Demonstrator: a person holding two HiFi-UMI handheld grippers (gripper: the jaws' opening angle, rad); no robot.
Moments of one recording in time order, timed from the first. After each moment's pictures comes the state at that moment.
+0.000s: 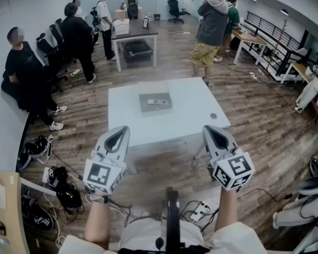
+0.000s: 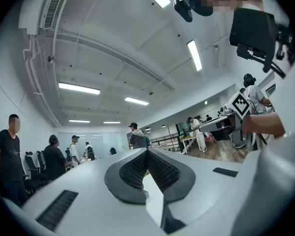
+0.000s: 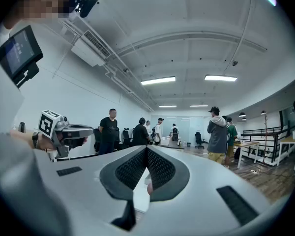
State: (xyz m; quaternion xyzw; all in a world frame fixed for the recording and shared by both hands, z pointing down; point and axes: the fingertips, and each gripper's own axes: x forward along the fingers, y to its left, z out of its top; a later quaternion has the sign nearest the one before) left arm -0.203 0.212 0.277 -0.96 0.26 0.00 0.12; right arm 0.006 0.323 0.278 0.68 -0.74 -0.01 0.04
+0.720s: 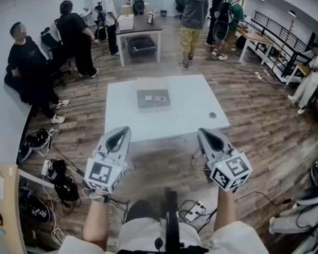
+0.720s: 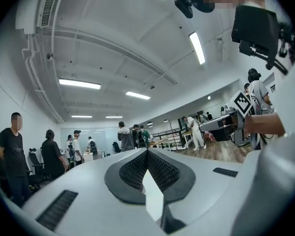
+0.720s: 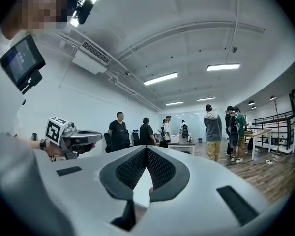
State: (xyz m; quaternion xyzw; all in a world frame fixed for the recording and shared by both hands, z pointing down) left arm -0.158 0.223 0.302 -0.95 0.28 -0.02 0.11; right arm 0.036 0.326 0.299 0.63 -0.78 0.02 0.01
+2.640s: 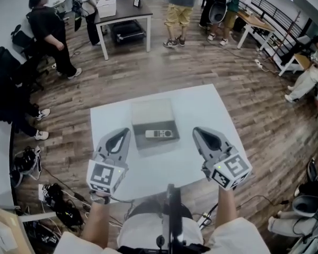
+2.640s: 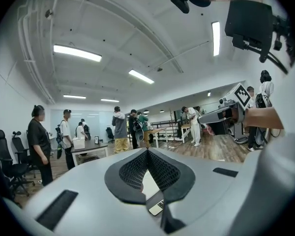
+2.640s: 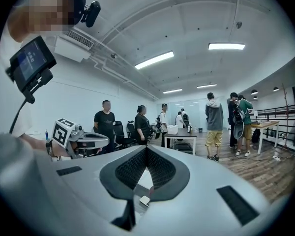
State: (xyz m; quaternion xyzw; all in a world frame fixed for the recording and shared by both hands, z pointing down) left arm -0.023 -0.192 0.376 -0.97 0.24 -0.08 0.05; right arm 0.142 -0.079 0.347 0.62 -0.78 0.07 0.05
